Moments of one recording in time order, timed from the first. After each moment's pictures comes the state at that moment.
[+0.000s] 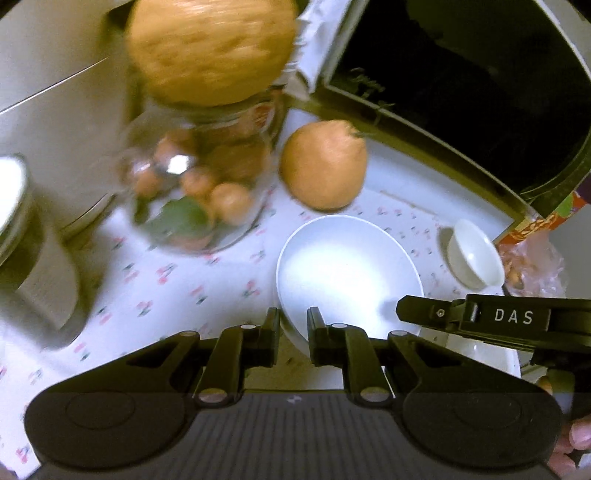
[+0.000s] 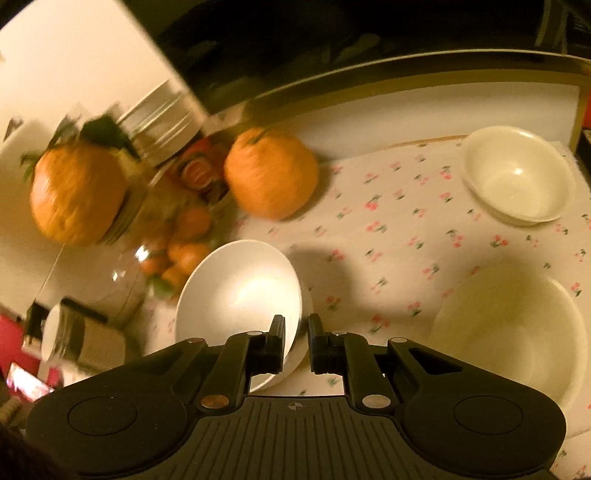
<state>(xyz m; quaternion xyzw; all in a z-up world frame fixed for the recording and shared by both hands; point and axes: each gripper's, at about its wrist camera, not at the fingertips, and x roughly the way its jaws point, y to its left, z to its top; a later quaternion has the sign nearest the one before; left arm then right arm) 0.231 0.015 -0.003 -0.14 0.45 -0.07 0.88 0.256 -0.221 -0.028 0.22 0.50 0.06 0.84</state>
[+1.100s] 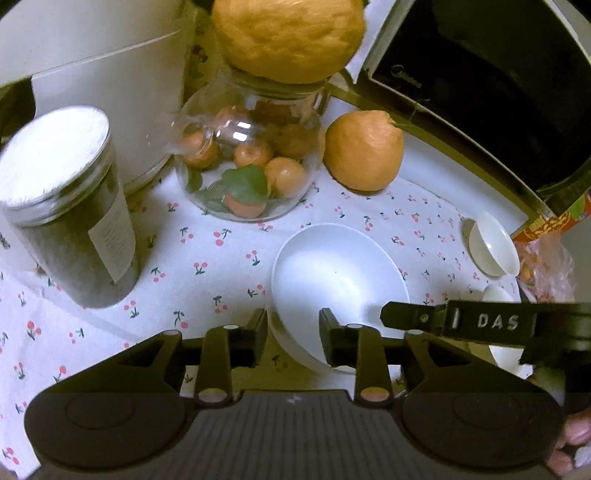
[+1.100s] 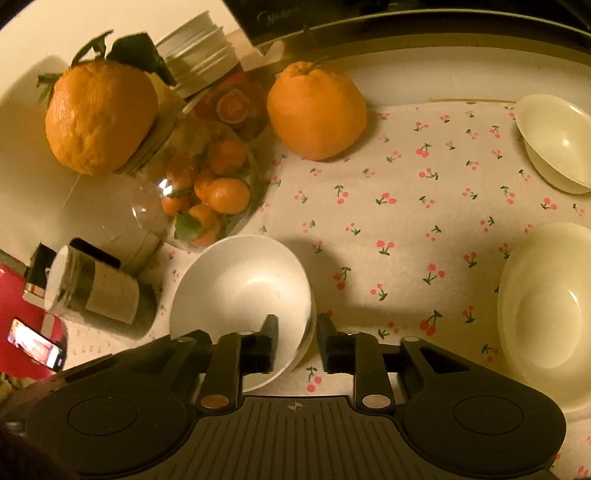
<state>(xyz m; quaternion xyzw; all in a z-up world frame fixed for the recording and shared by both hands) 0.209 0.039 -0.010 -0.14 0.46 -0.05 0.88 0.254 -0.187 -0.040 0.20 0.54 0.10 0.81</state>
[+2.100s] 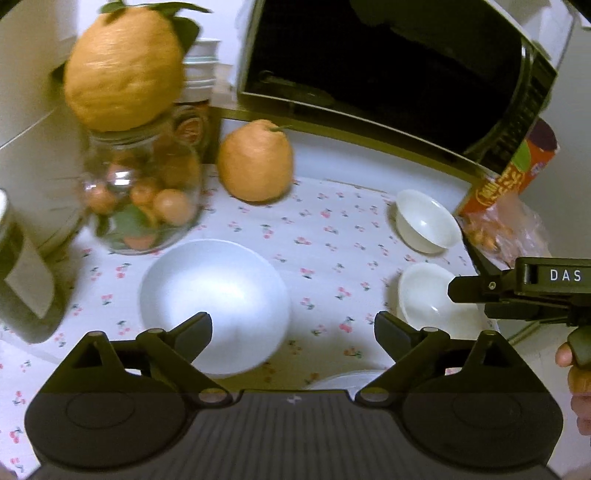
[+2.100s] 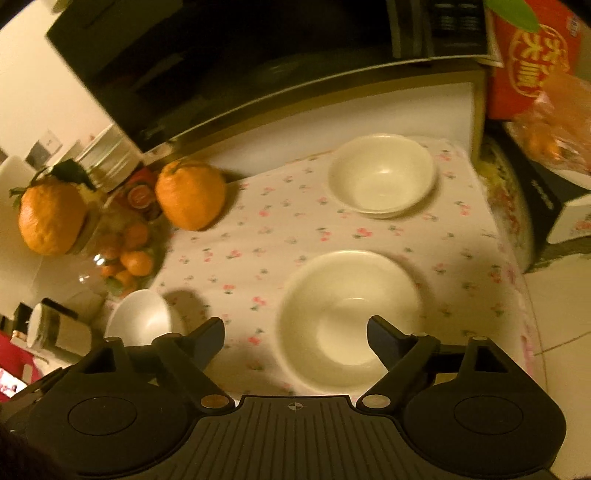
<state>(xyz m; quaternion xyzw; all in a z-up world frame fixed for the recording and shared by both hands) 0.191 -0.043 0.008 -0.07 0.41 -0.11 0.90 0.196 -0.324 -0.007 0.22 0.49 0.00 0.84</state>
